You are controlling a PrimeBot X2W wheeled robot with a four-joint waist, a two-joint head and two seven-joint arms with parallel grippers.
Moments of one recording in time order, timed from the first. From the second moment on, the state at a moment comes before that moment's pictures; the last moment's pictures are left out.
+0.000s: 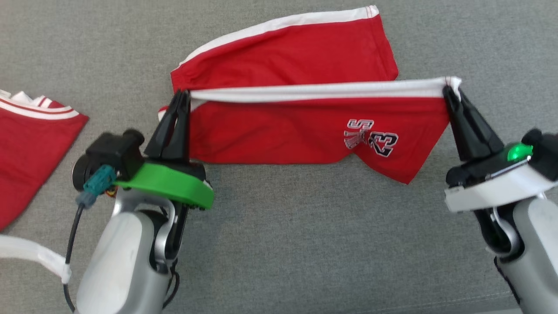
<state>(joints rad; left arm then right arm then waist) -0.37 0.12 -0.27 0.02 -0.37 0.04 -0.03 -0.28 -0.35 0.18 -0.01 0.46 0.14 -0.23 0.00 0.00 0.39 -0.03</state>
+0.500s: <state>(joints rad) -0.87 0.06 -0.34 0.50 -0.37 -0.05 -0.09 -0.91 -0.47 0.41 0.51 0.65 0.14 -0.22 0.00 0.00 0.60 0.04</state>
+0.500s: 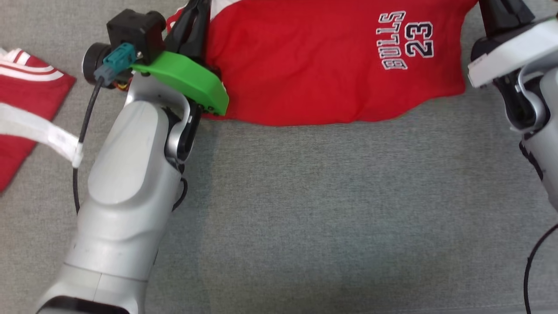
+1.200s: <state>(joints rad) -0.83 0.06 -0.32 0.46 -0.34 0.05 -0.26 -0.84 -0.42 0.26 0.41 0.47 0.13 -0.26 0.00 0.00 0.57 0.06</state>
